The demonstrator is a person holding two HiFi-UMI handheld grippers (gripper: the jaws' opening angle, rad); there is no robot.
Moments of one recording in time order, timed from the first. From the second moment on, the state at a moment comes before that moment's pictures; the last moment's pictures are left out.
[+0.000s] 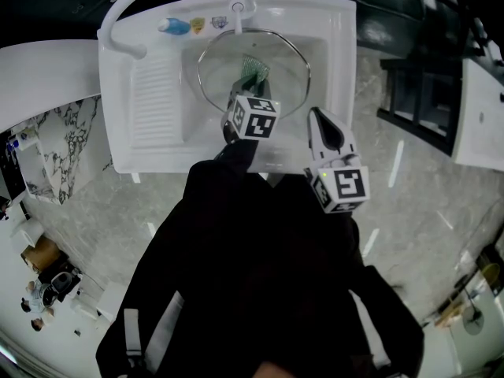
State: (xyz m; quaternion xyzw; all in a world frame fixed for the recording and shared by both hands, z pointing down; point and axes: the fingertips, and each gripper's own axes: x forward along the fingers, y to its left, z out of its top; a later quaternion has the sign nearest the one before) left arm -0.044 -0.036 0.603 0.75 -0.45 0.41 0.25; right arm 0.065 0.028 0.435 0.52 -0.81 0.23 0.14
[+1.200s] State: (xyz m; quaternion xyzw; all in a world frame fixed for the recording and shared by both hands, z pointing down) left arm -0.010 -0.031 0.602 0.77 -0.42 0.41 0.25; right arm 0.083 0.039 0.437 0.54 -0.80 0.24 0.13
